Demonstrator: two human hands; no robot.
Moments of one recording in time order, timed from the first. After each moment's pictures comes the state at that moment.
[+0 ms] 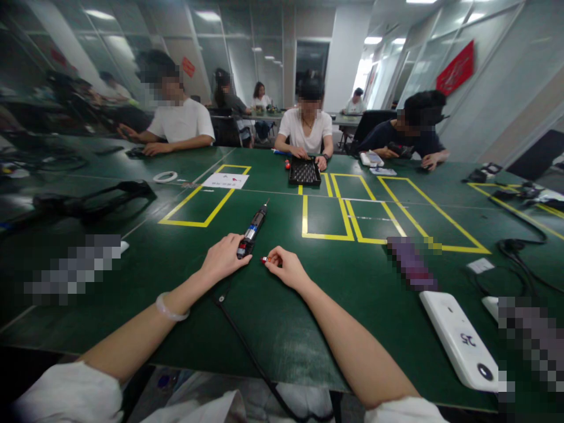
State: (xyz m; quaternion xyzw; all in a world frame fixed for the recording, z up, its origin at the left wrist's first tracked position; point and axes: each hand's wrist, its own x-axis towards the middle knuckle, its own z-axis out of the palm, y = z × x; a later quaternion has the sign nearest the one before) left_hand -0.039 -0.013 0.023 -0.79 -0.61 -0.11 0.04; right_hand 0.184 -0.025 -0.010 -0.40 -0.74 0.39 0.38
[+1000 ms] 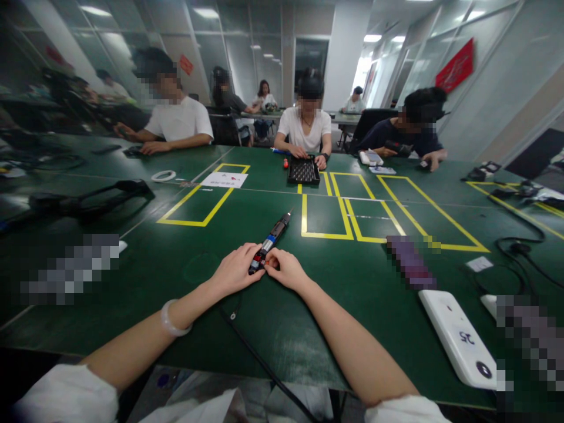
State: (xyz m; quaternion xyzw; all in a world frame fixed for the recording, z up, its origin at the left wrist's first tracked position) left_hand -0.009 -0.042 0.021 -0.86 -0.50 -0.13 0.00; right_hand 0.184 -0.025 -0.015 -0.38 -0.80 0.30 0.35
